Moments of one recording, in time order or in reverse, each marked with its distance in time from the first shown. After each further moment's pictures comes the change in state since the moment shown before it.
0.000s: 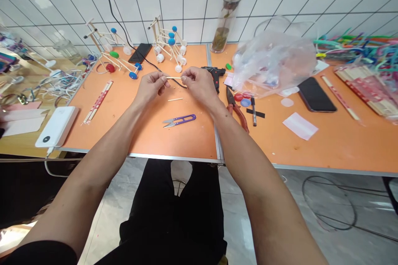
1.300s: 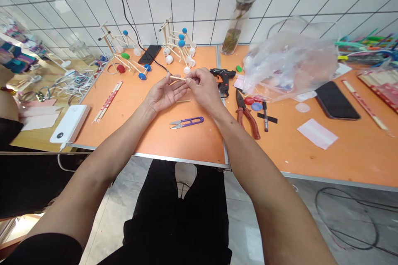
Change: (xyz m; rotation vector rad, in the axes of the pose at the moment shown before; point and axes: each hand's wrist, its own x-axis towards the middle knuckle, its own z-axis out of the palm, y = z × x) left_hand -0.004 -0.020 -0.004 -0.691 -0.181 -0.450; right_hand -0.007 -0.006 0.014 -0.012 0.085 -0.099
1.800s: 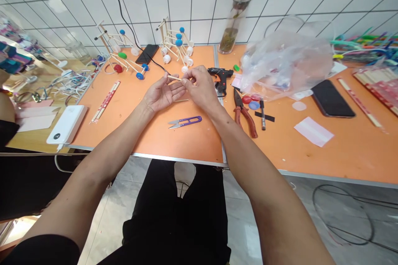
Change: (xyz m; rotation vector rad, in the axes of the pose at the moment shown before) left_hand -0.004 0.001 0.002 0.084 0.003 0.023; right_hand -0.002 -0.002 0.001 0.001 -0.052 -0.053
